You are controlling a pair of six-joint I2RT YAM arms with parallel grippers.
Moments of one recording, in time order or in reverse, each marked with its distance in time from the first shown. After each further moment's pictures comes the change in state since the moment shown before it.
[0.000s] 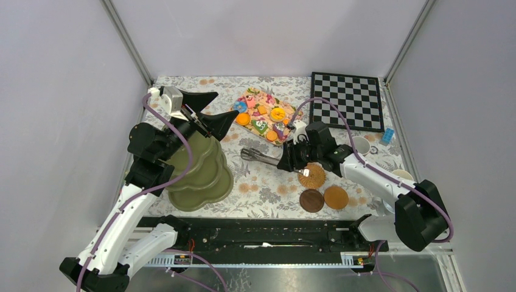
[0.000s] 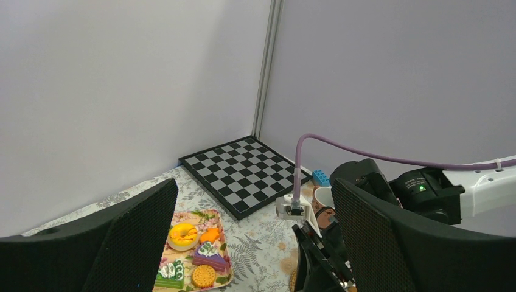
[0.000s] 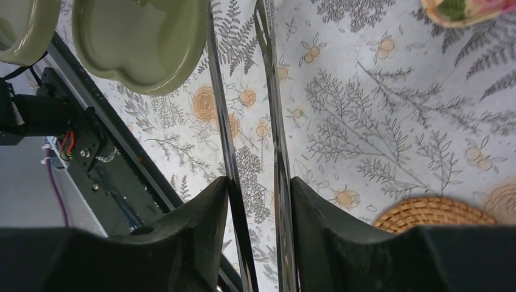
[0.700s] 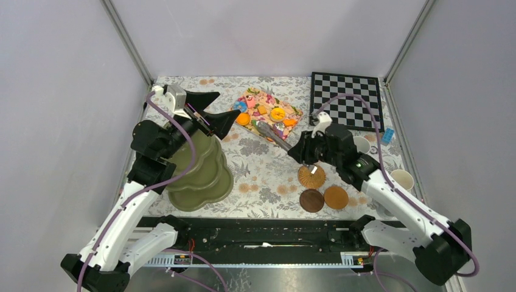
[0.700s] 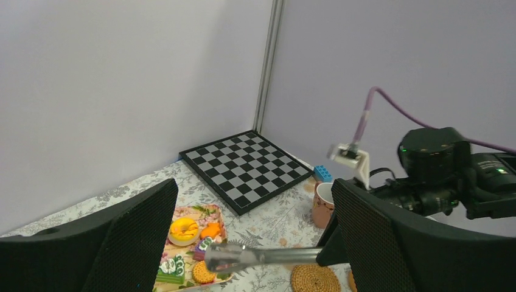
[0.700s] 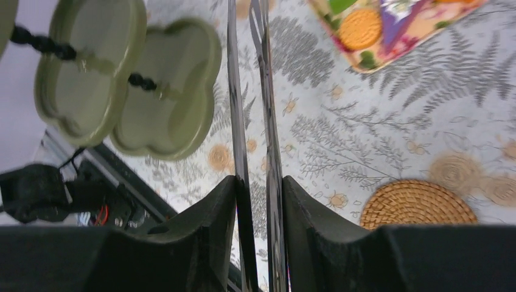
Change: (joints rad) left arm 0.000 0.021 0.000 0.000 -0.002 0.004; right arm 0.003 -0.261 0.008 -0.072 0.197 0.190
